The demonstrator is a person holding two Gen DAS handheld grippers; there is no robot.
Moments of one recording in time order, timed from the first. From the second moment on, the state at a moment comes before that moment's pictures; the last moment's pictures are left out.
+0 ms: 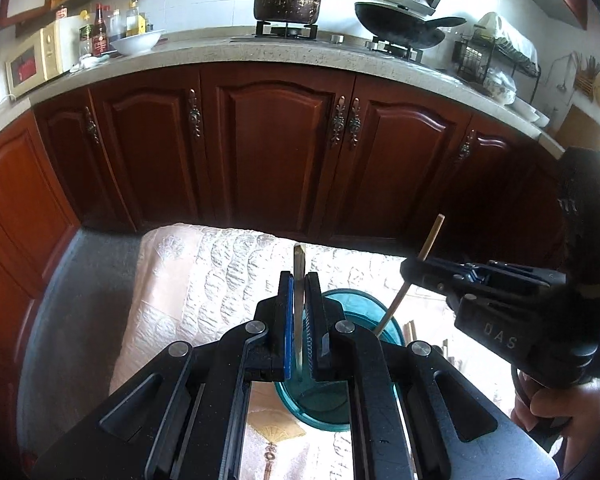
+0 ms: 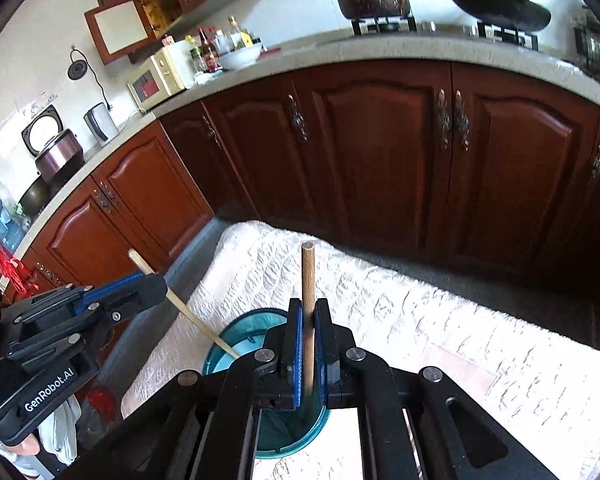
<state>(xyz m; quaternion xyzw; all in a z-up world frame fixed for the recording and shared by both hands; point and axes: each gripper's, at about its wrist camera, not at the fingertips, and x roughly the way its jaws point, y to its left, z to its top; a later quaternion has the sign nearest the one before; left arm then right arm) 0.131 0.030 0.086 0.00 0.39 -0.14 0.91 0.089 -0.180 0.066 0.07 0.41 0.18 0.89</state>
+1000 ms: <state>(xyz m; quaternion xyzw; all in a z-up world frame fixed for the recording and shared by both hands) 0.074 0.006 0.089 -0.01 0.37 -0.09 0.92 0.014 -0.210 0.067 0.08 0.38 0.12 0.91</state>
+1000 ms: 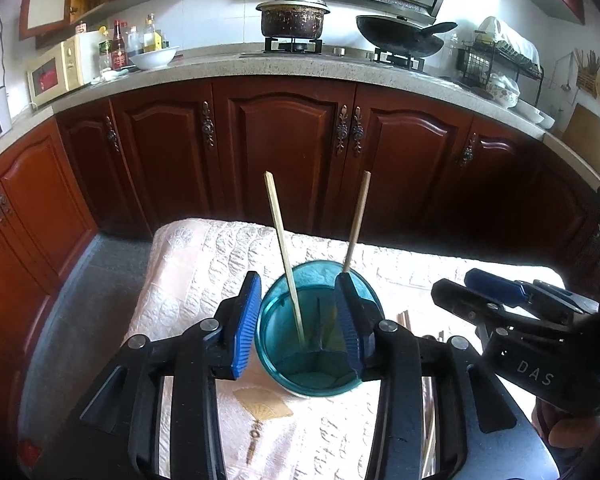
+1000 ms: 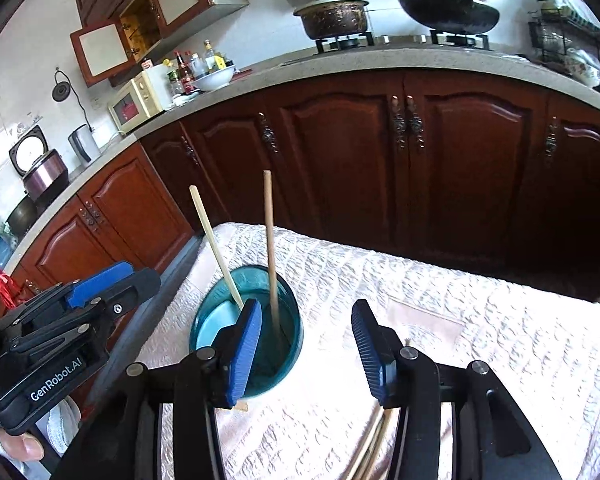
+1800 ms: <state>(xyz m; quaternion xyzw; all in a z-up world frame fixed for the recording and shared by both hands) 0.016 -0.036 0.054 0.01 0.40 -0.17 0.90 -0.075 -0.311 0.011 0.10 0.43 0.02 0.90</state>
